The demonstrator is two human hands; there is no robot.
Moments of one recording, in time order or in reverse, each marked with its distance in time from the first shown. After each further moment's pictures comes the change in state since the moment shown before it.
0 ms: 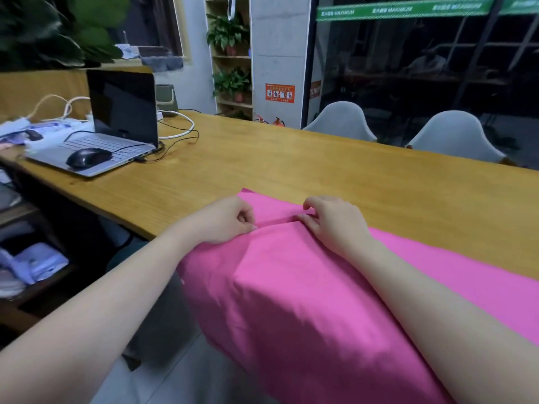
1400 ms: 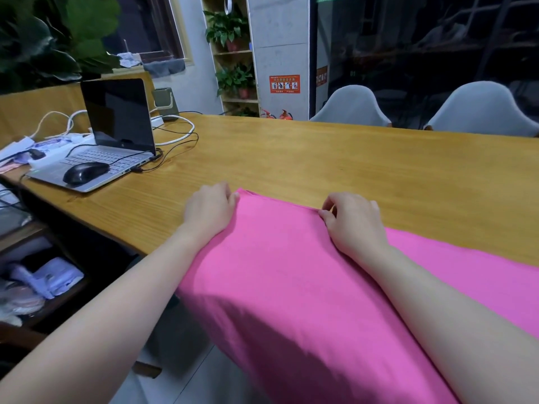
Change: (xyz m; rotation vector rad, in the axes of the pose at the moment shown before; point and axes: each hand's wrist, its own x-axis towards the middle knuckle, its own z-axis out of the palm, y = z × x) left_hand 0.064 -0.046 0.016 0.325 0.453 -0.326; right_hand 0.015 0.022 0.025 0.157 0.127 0.242
